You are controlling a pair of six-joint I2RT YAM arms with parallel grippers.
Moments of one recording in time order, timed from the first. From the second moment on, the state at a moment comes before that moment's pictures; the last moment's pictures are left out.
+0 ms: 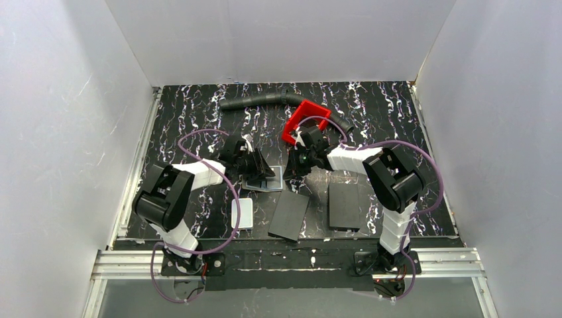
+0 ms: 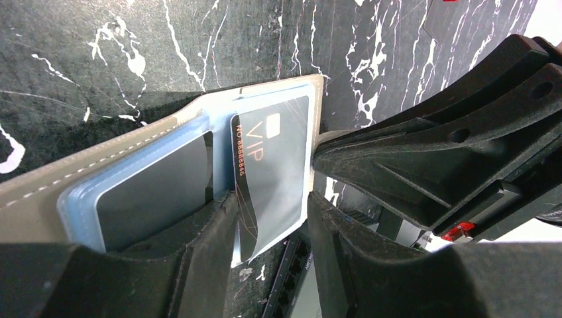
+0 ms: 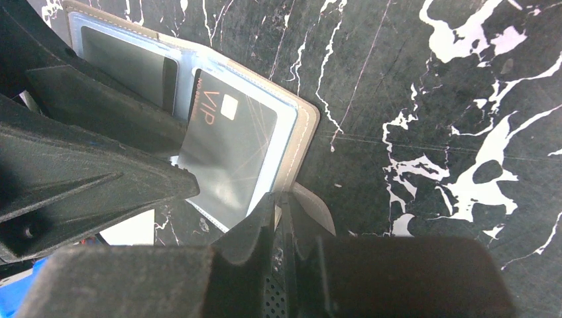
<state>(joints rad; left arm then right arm) -0.44 1.68 0.77 0.05 0.40 -0.78 0.65 1.90 1.08 -0.06 -0.43 0.52</state>
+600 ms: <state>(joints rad) -0.45 1.53 0.85 -0.25 0.28 -0.62 0.66 1.89 1.08 -0.07 -0.42 0.51</state>
